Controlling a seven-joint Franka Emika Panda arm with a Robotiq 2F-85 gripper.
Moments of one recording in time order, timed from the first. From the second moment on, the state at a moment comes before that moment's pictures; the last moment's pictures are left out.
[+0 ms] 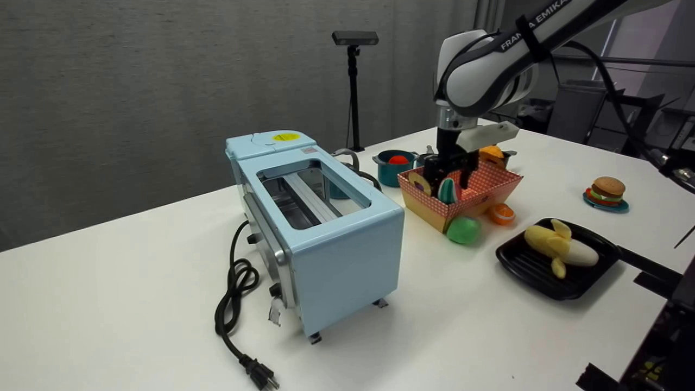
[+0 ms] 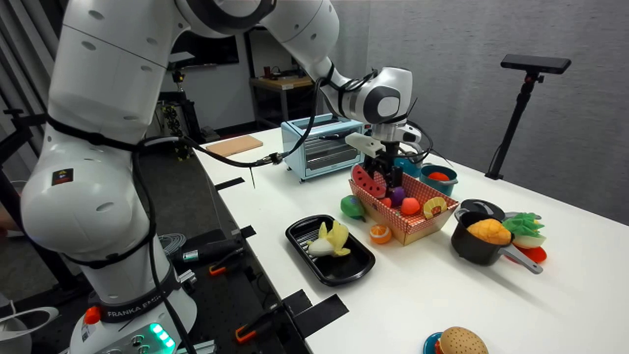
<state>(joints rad) 0.04 0.52 -0.01 -1.80 -0.02 2.26 0.18</state>
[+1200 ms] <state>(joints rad) 0.03 0.51 -0.02 -1.80 0.03 2.26 0.17</state>
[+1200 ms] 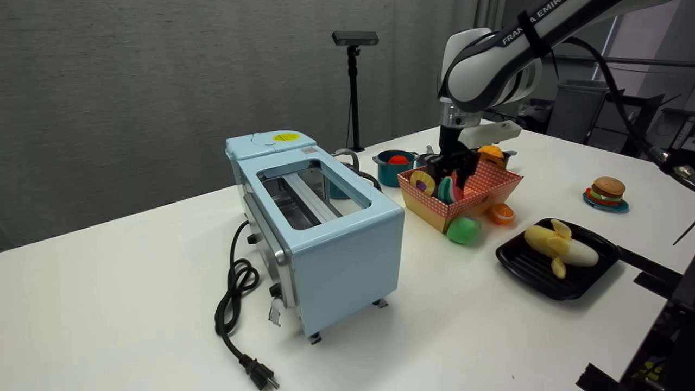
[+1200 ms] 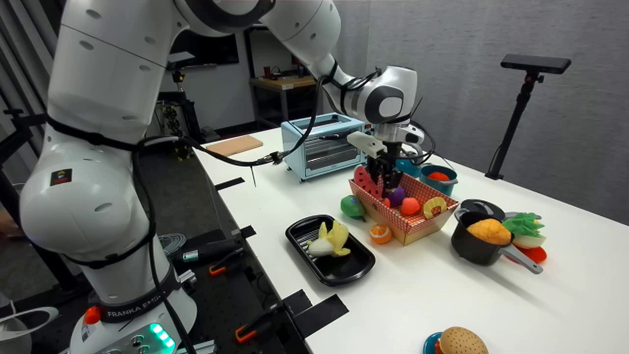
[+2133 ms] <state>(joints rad) 0.04 0.49 -0.02 -1.82 0.02 2.36 0.18</state>
